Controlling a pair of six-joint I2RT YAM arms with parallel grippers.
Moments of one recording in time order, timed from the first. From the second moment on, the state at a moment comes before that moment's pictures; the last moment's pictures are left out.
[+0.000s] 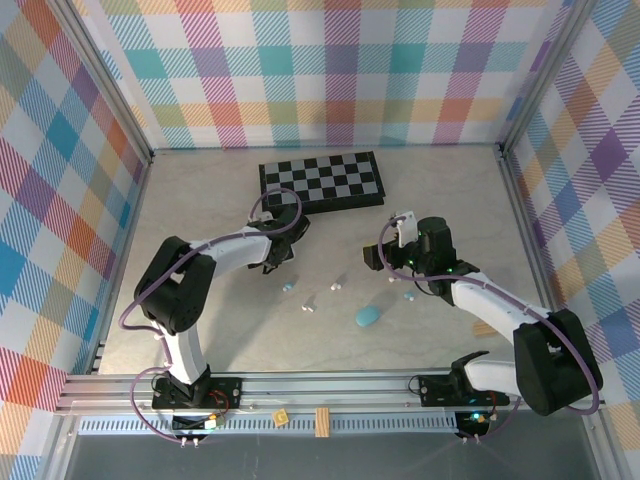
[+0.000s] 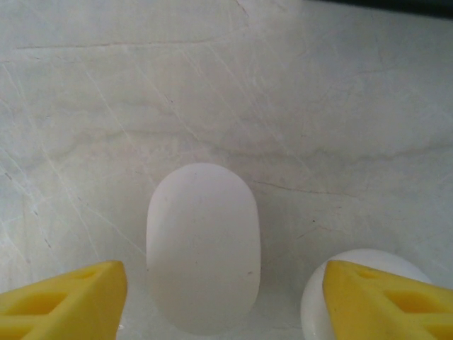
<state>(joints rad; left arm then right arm) -0.57 1.83 1.13 -0.58 -0.52 -0.87 0.39 1.25 0.59 0.11 -0.28 0.10</state>
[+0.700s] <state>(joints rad) -0.57 1.78 1.09 -0.53 -0.51 -0.87 0.40 1.30 0.60 0.12 -0.30 0.10</state>
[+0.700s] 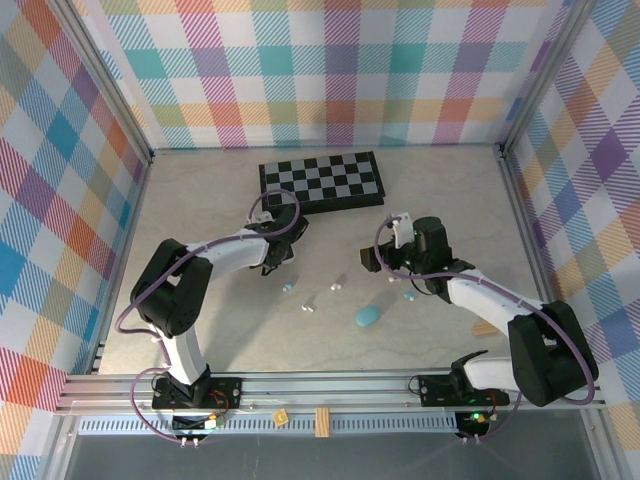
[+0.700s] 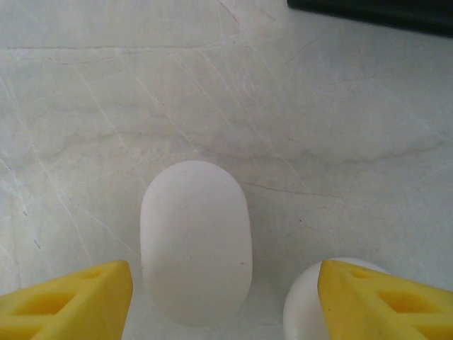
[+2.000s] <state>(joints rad) -0.51 1.76 1.02 -0.42 -0.43 -0.88 0.43 1.34 0.62 0.12 -0.29 0.10</state>
